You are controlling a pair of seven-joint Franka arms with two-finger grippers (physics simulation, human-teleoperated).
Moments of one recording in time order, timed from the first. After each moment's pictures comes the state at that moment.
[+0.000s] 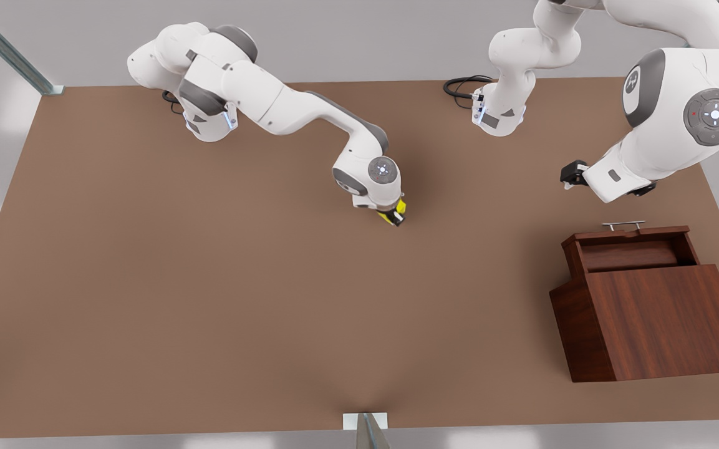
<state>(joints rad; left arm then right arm) 0.00 0.14 -0.14 -1.36 0.09 1.29 0.13 0.67 0.86 0.37 -1.42 -0.21 2.26 1.89</state>
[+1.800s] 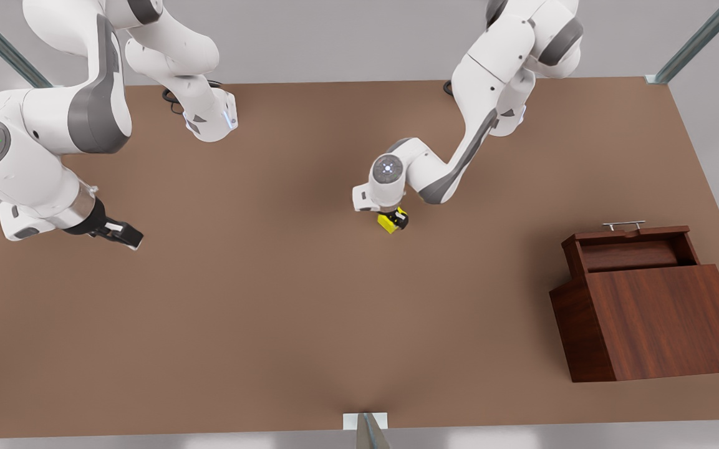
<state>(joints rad) -0.57 0.49 -0.25 -1.90 0.12 2.28 -0.18 0.01 0.22 0.09 -1.32 -0.07 1.54 0.39</state>
